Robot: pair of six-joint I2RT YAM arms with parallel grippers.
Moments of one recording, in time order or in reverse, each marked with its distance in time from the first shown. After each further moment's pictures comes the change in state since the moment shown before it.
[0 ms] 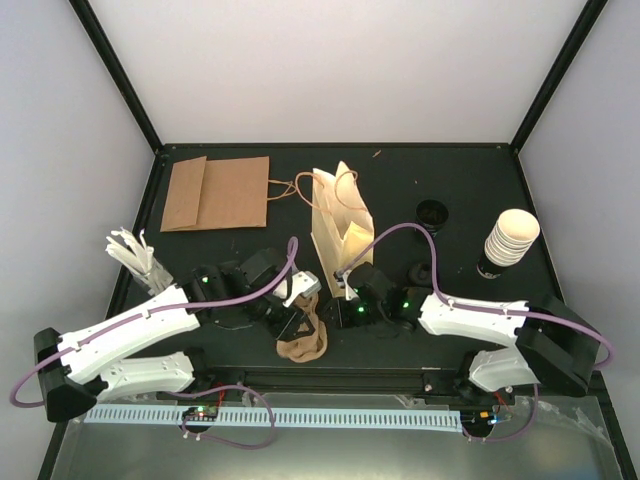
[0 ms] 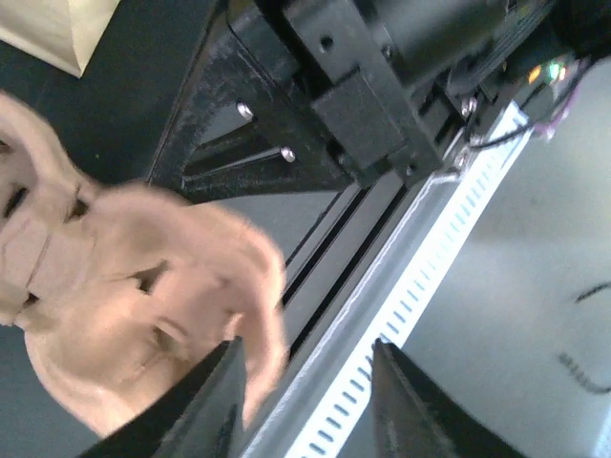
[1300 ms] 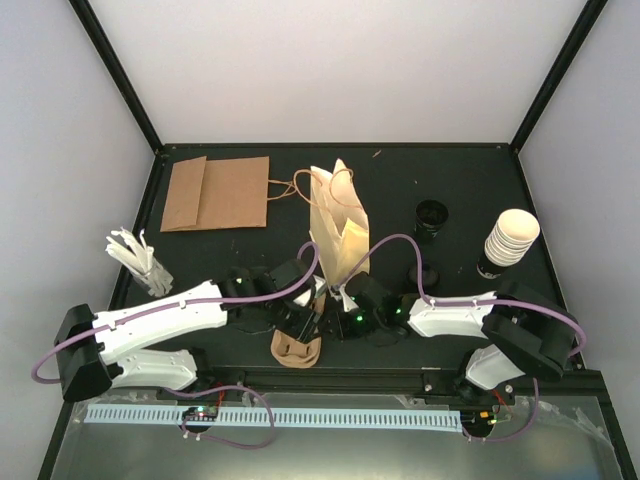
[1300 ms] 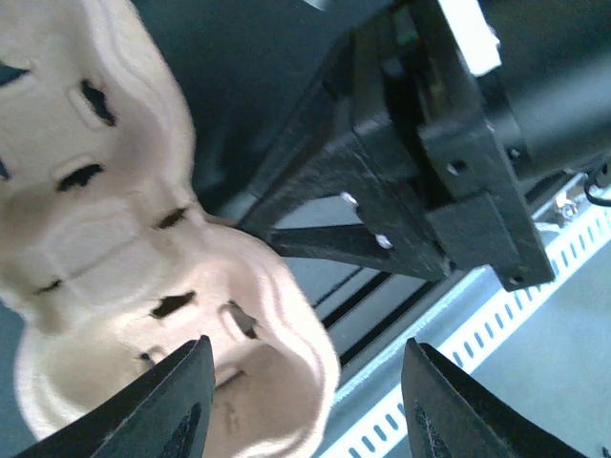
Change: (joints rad) left arm -0.054 0.155 -0.033 0.069 -0.166 -0.243; right arm 0.000 0.142 -0.076 0.140 -0.114 0.002
